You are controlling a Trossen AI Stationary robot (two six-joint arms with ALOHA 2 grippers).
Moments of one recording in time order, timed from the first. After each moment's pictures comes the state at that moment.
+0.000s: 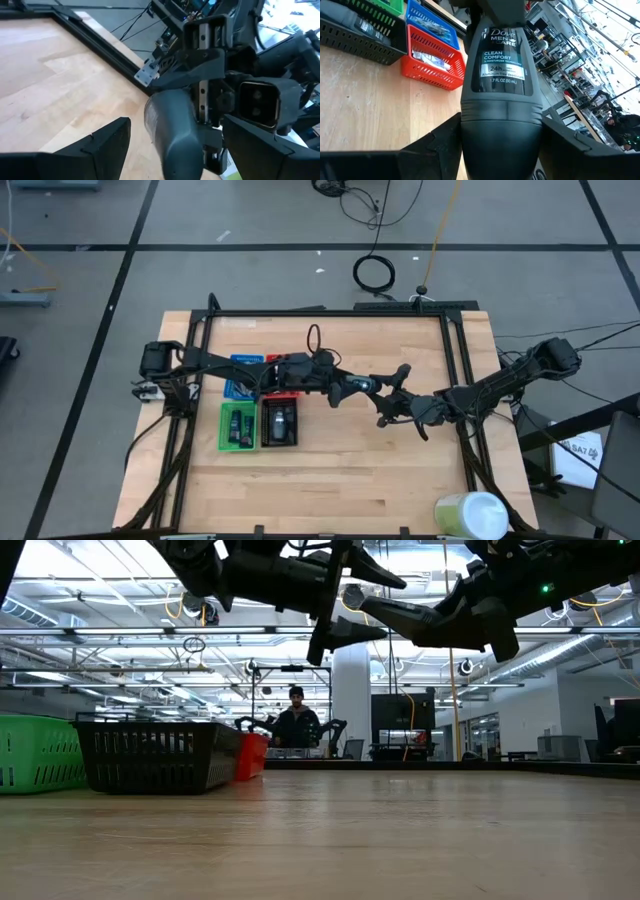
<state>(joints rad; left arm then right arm) 0.04 1.78 1.07 0.55 0.00 -0.67 0.33 1.20 0.47 0.44 0.86 -0.50</state>
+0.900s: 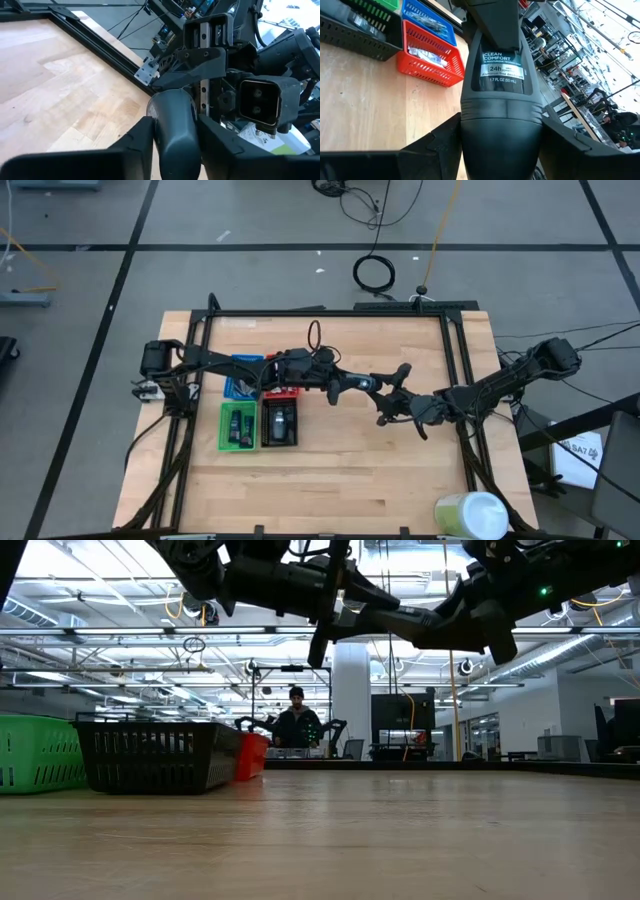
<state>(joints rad) 0.07 1.78 1.07 0.55 0.06 -0.64 0.33 1.20 0.47 0.43 0.87 -0.50</state>
